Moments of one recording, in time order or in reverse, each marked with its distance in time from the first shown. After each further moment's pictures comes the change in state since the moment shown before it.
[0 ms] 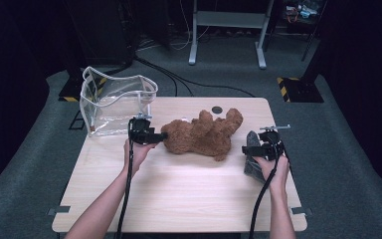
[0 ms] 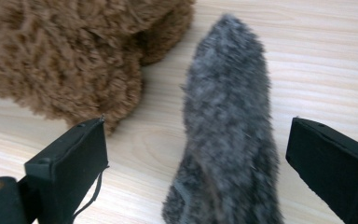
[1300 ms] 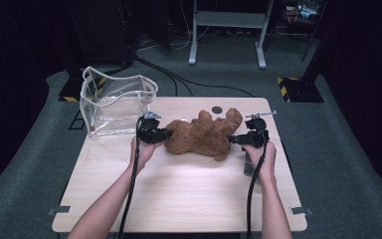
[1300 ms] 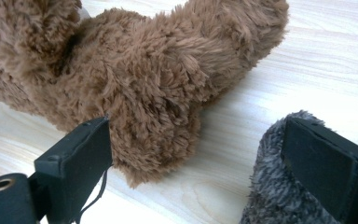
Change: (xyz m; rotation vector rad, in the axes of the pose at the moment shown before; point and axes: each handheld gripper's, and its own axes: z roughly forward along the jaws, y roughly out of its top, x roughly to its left) left arm -0.021 0.005 0.009 -0.017 -0.090 0.123; right arm 0.030 0.040 0.013 -0.008 0.123 -0.064
